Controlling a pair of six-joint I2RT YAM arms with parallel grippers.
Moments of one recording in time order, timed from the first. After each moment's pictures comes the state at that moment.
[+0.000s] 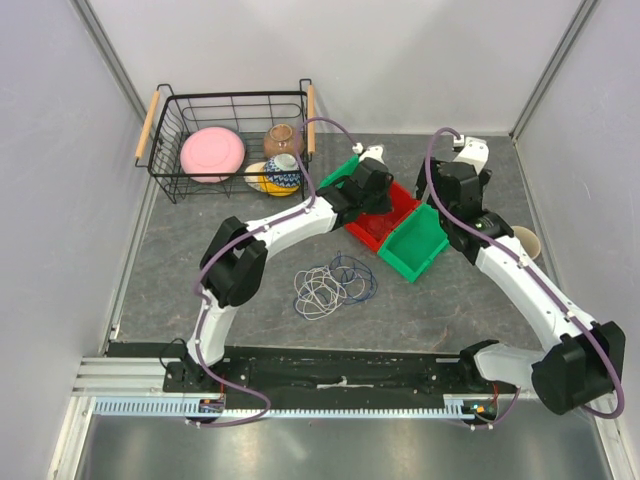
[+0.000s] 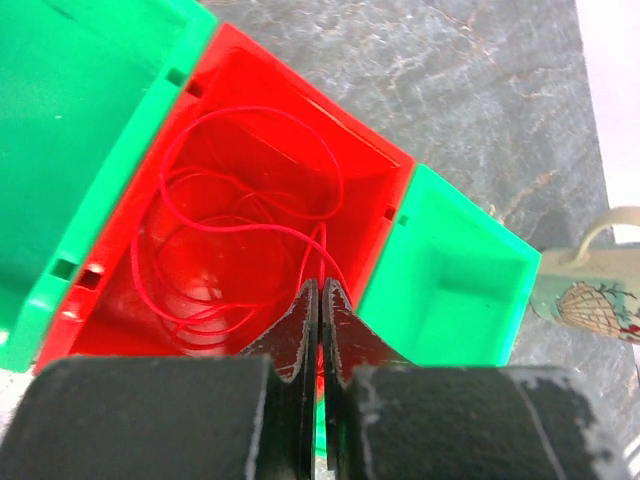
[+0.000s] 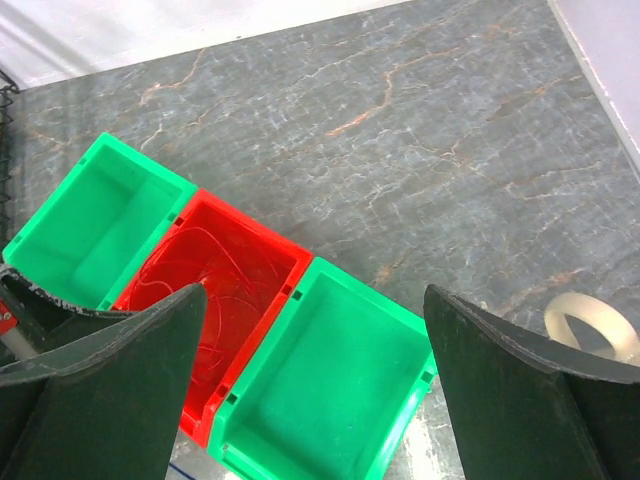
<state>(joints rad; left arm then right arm) -0.82 2.12 1.74 -0.21 -0.13 -0.66 0.36 1.22 1.04 -0.25 0.50 0.34</state>
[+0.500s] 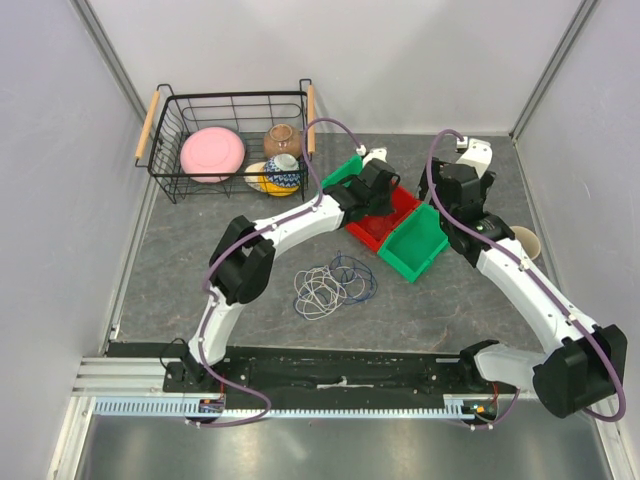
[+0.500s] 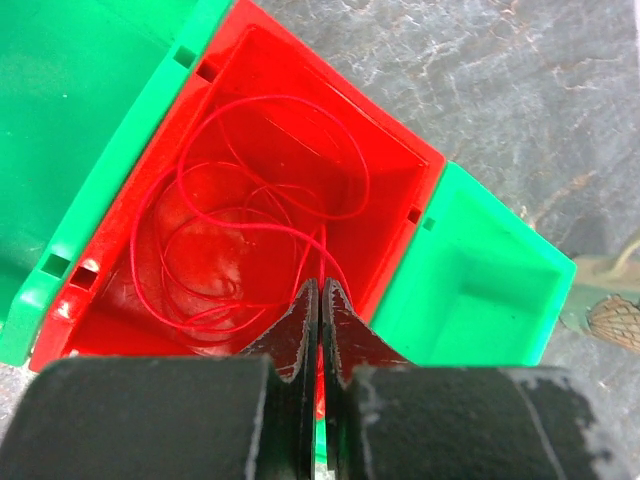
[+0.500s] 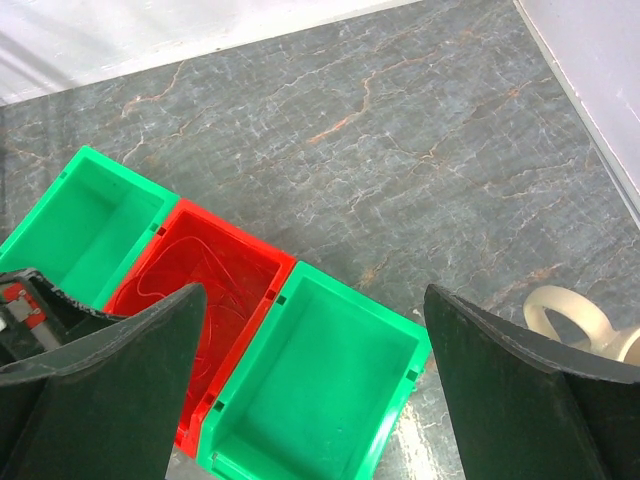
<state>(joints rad) -0.85 2.18 1.83 -0.29 -0.16 -0.66 0.36 1.19 1.02 -0.24 0.57 0.35</state>
